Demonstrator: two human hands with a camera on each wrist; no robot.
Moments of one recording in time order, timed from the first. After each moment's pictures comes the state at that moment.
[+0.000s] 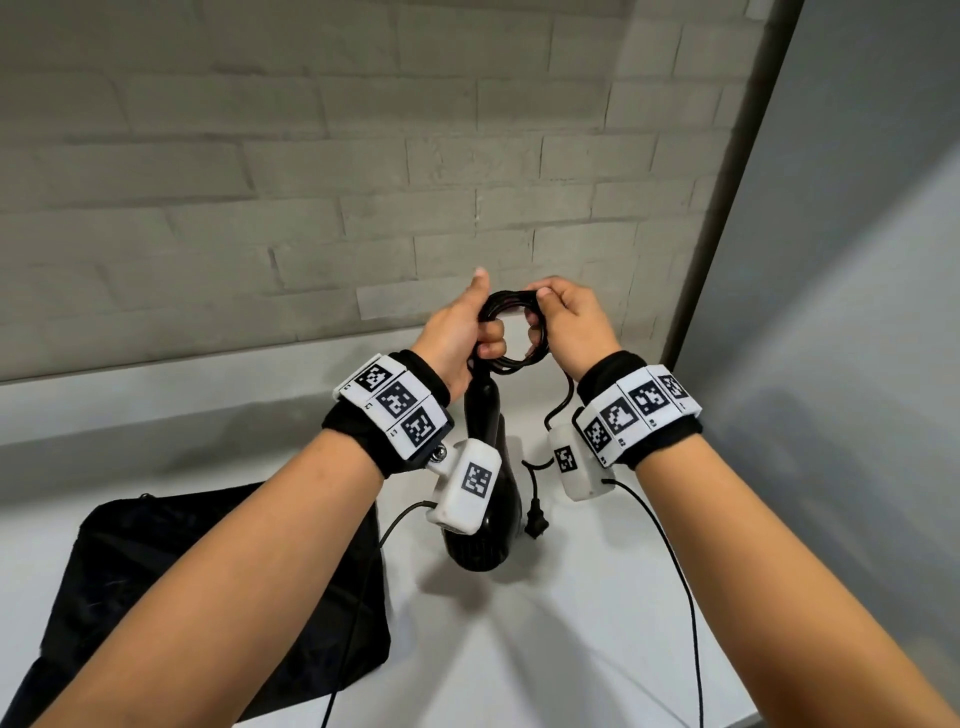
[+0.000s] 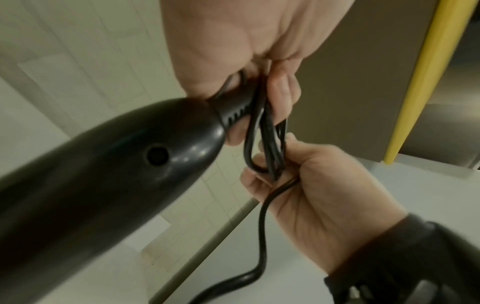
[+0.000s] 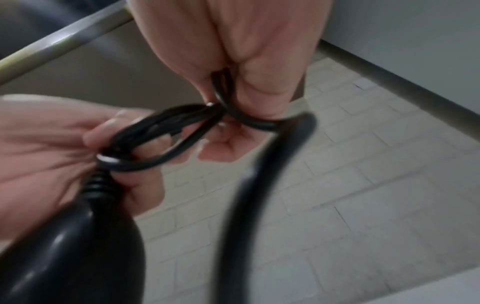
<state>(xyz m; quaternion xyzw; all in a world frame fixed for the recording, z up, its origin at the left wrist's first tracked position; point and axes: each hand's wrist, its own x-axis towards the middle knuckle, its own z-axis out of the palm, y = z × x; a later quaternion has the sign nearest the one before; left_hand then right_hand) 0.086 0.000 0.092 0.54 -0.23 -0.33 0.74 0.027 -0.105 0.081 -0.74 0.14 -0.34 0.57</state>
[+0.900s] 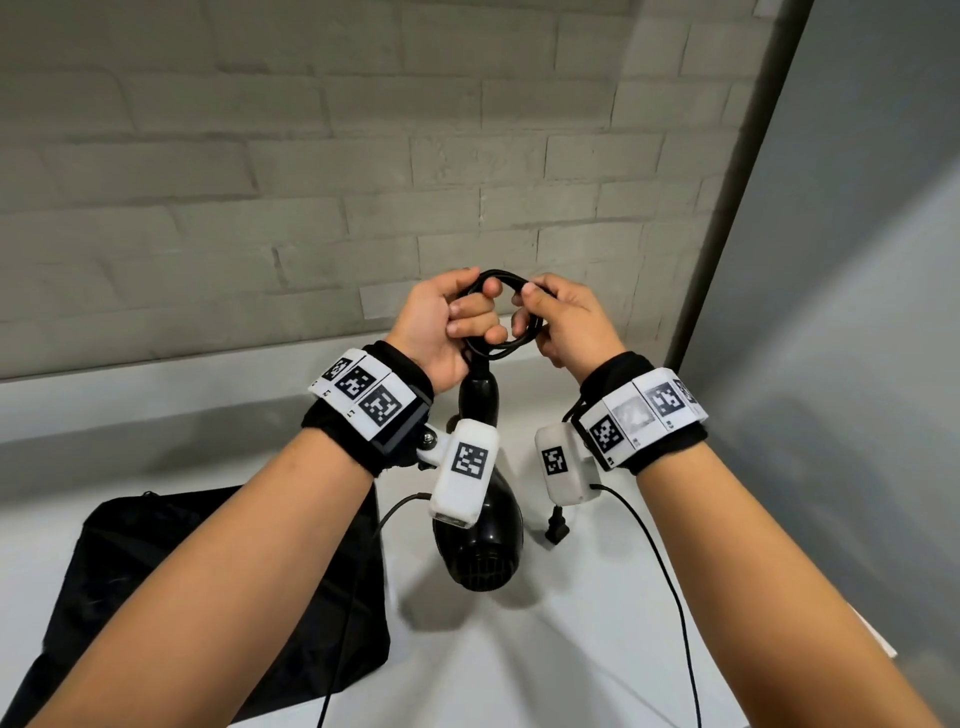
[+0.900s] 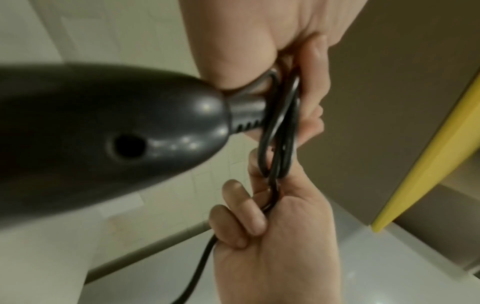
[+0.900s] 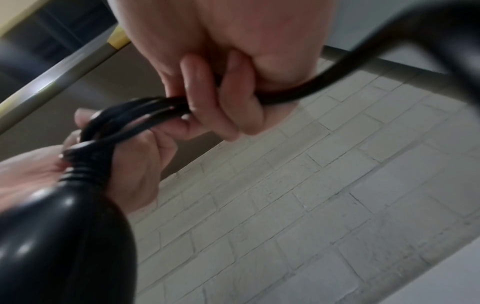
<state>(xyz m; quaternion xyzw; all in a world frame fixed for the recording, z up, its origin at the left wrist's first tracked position) 0.091 0.017 0.110 0.39 -0.24 -0.44 0.77 0.016 -0.094 0.094 -0.73 0.08 -0.30 0.61</state>
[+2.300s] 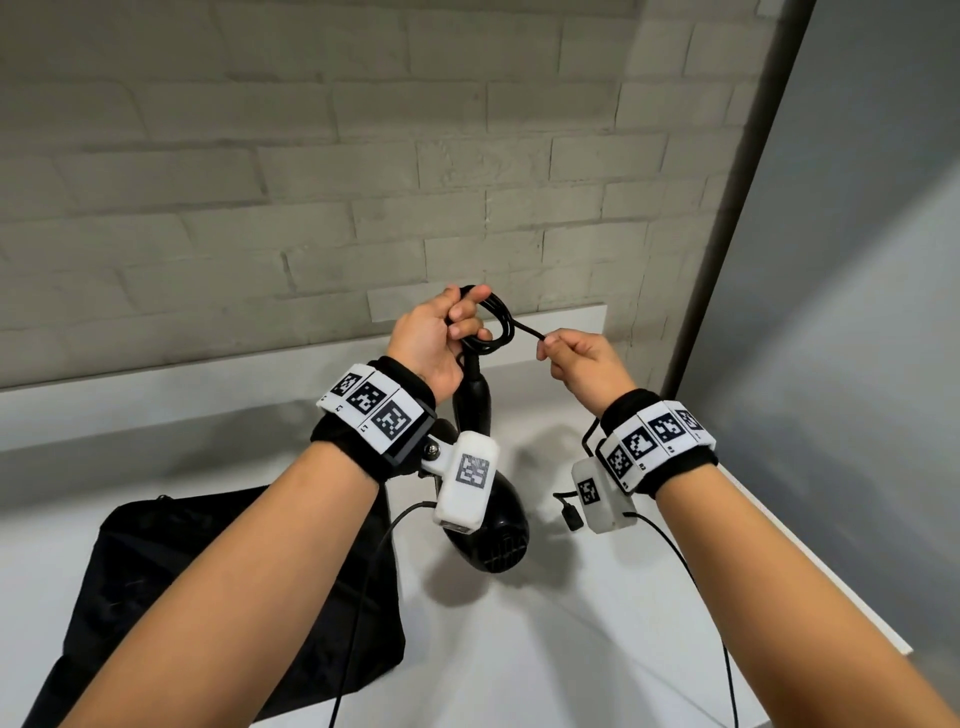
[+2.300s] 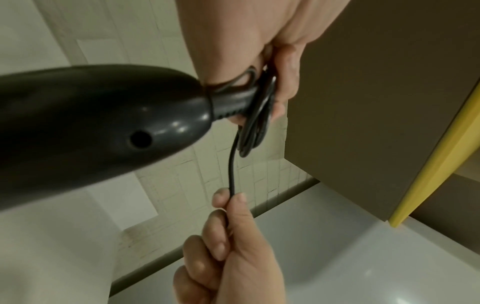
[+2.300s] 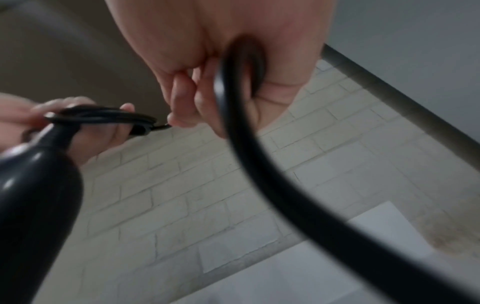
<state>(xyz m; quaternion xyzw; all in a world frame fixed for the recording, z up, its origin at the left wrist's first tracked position) 0.104 0.020 0.089 0.40 -0.16 -0.35 0.83 0.021 -0.126 0.033 -0.78 0.12 -0.29 0.54</state>
